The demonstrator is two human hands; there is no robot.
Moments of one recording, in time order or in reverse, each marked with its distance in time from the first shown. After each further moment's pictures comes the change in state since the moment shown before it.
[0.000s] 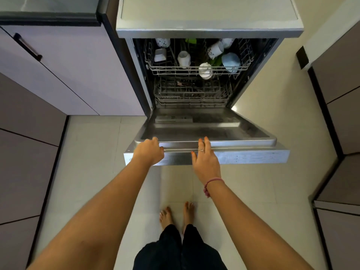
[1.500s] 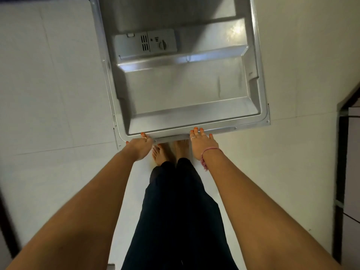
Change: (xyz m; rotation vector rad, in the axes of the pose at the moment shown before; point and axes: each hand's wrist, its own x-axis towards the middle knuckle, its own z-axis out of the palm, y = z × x) left_hand 0.043 -0.028 0.366 -0.171 -0.723 -0.113; right_hand -0.089 0.153 0.291 -0.255 -0.955 0.093
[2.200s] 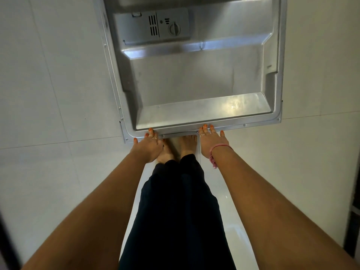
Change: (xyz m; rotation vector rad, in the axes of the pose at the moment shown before) left_hand 0.076 -0.017 0.036 0.183 -0.042 0.089; right_hand 0.068 0.005 0.031 -0.046 -0.107 0.078
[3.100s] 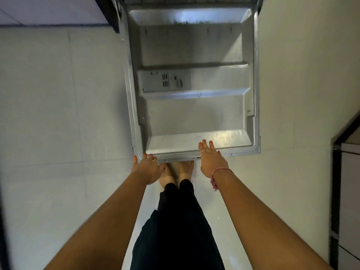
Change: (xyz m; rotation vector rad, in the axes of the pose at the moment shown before) left_hand -0.095 0.001 -0.068 0.162 0.051 0.037; right_hand -0.095 -0.018 -0.095 0.172 0.152 -0.038
